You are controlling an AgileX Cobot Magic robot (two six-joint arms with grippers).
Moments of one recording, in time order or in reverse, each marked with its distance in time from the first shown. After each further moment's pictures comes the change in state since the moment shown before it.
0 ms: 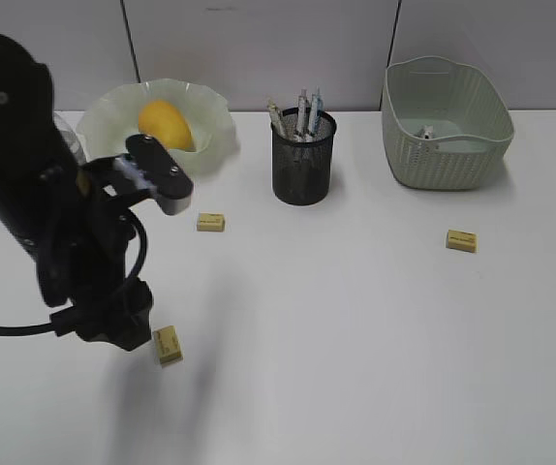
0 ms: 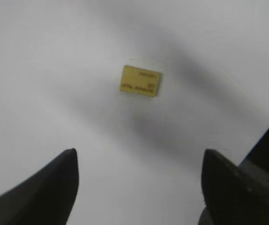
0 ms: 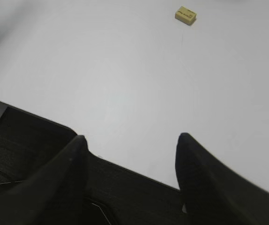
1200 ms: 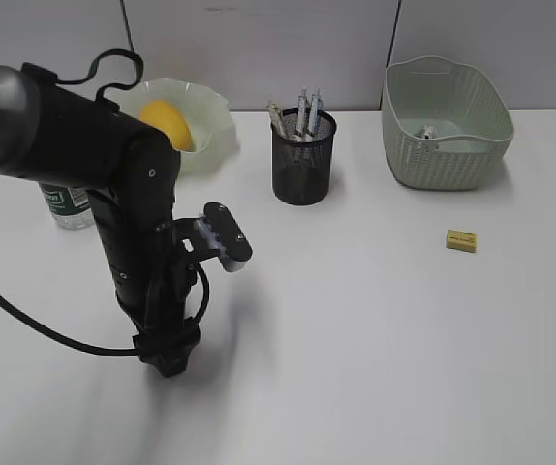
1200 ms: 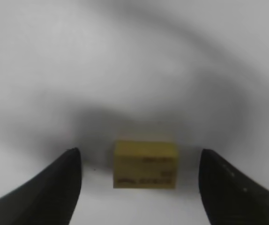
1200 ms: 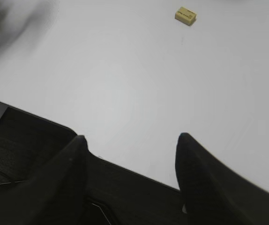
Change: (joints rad) left arm -0.040 0.385 -0.174 0.032 -0.033 0.086; right arm 0.000 0.000 0.000 0.000 -0.001 0.000
